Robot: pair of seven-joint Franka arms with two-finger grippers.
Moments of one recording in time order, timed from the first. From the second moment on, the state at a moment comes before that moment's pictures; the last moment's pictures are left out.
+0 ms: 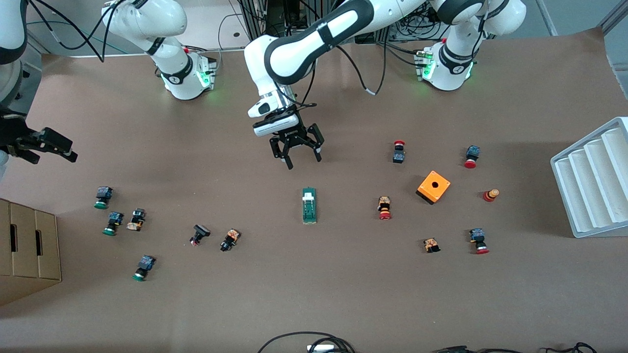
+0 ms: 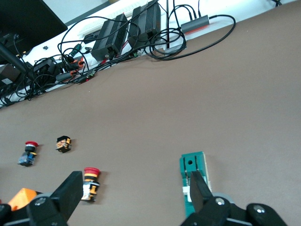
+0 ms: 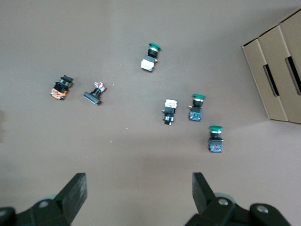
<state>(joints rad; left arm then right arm) -0.77 0.62 -0.45 -1.47 1.16 1.76 -1.44 -0.06 -0.14 -0.10 -1.84 0.03 1.77 -0.14</state>
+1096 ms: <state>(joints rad) -0.48 0.24 -0.44 -1.46 0.70 1.76 -0.76 -0.01 -0.14 -0.10 -1.84 -0.03 1.78 -0.14</state>
